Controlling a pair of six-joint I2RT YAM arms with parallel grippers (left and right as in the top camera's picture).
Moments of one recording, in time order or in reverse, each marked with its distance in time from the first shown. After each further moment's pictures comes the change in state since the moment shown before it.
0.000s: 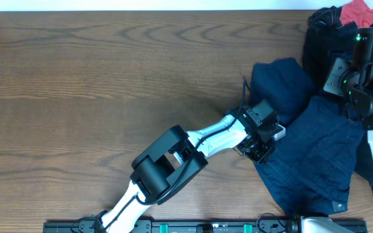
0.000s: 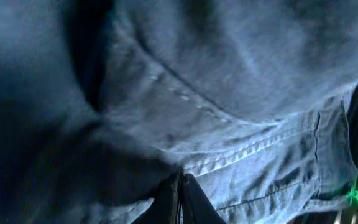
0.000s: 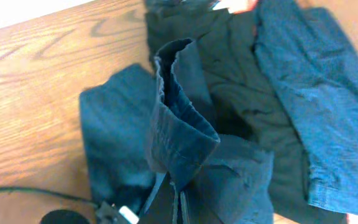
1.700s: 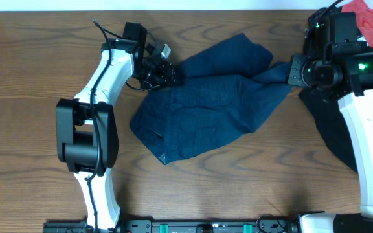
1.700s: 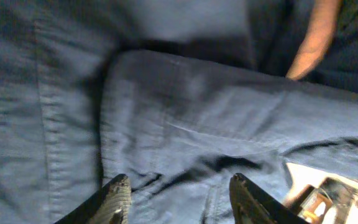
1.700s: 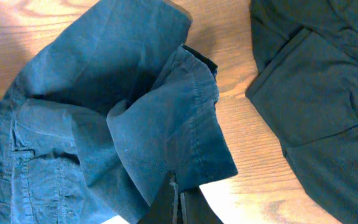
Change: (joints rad) left arm 0.790 -0.127 0.118 -0.351 0.068 0.027; right arm 0.093 0.178 0.000 0.029 -0.260 -0.011
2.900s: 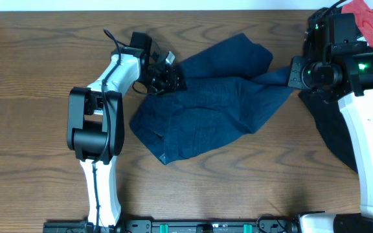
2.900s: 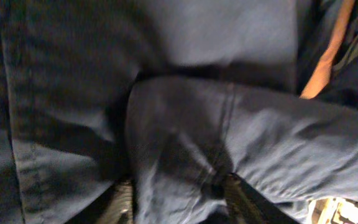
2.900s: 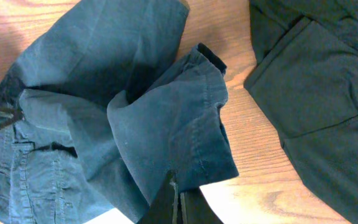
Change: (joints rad) left arm -0.007 0.129 -0.027 0.127 0.085 -0.027; right arm 0.000 0.000 0.000 -0.029 0.000 0.000
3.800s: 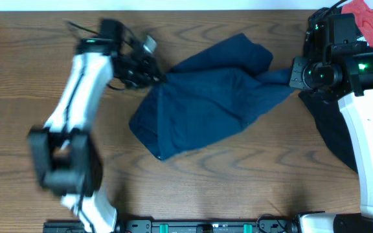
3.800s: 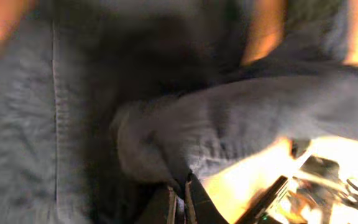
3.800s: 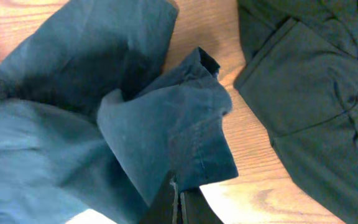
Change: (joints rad) left arm 0.105 -0.391 -0.027 -0.211 0.017 0.088; right arm 0.000 0.000 0.000 -0.005 0.047 0.000
